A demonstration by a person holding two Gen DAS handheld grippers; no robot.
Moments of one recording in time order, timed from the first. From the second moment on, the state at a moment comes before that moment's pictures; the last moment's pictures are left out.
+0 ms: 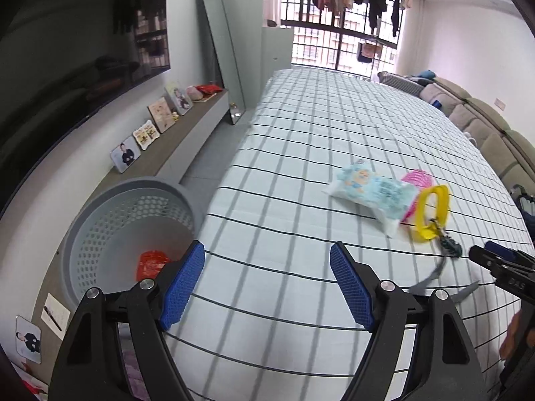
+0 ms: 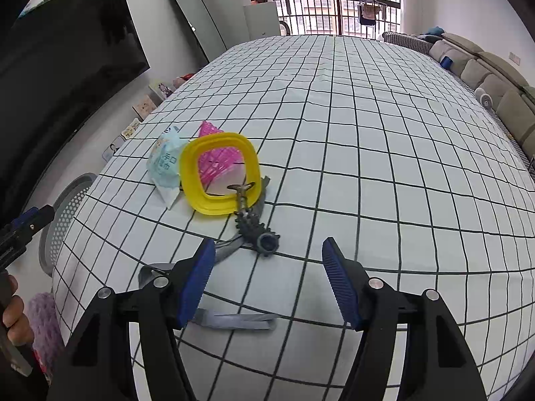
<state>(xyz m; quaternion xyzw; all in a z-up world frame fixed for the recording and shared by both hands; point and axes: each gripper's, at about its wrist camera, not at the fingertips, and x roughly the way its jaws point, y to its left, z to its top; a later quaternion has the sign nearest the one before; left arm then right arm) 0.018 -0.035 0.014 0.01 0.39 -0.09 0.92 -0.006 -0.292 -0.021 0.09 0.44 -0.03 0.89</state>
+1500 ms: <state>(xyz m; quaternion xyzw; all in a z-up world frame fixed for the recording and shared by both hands) 0.008 -0.133 -0.022 0.05 0.44 -0.15 0.88 0.001 -0.292 -0.028 0.07 0.43 0.04 0.90</state>
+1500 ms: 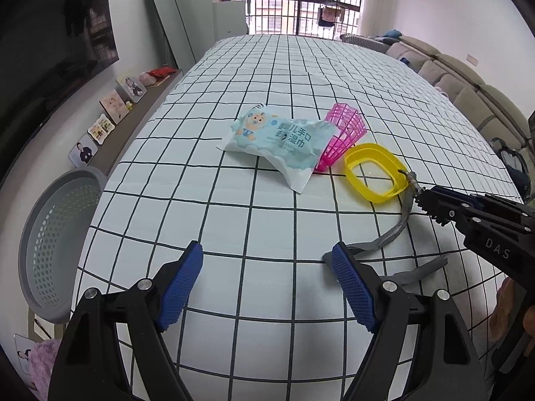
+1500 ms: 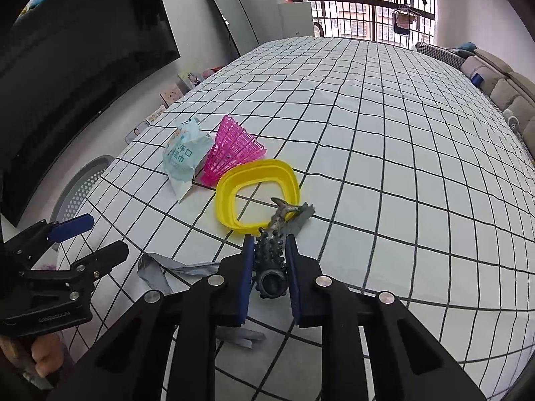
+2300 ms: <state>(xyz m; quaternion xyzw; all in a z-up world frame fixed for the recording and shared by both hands) -0.010 -0.176 -0.029 0.11 0.42 -0.25 0.87 -0.052 -0.339 -0.048 0.12 0.45 -0.02 0.88</state>
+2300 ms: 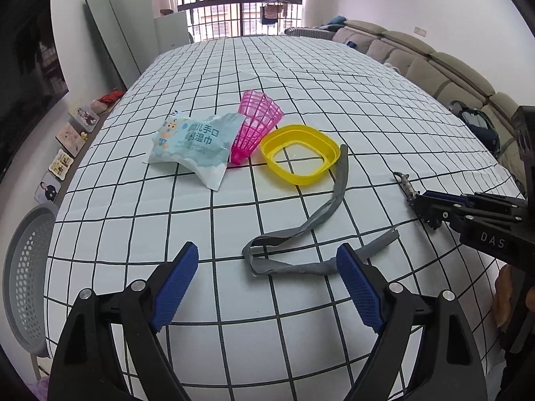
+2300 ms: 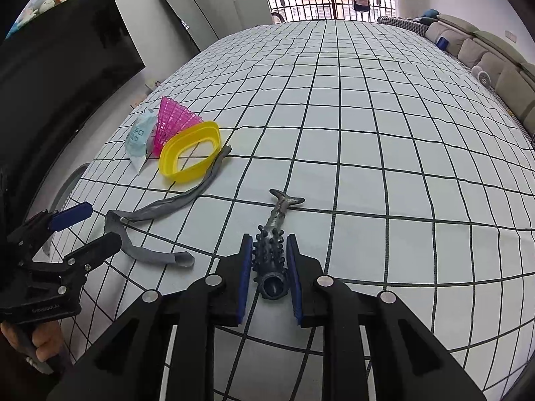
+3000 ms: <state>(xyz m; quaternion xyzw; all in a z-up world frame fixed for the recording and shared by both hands) 0.008 -0.201 -0.041 0.17 0.42 -0.29 0.85 -0.049 -0.345 -0.049 0.14 0.45 -0.01 0.88</state>
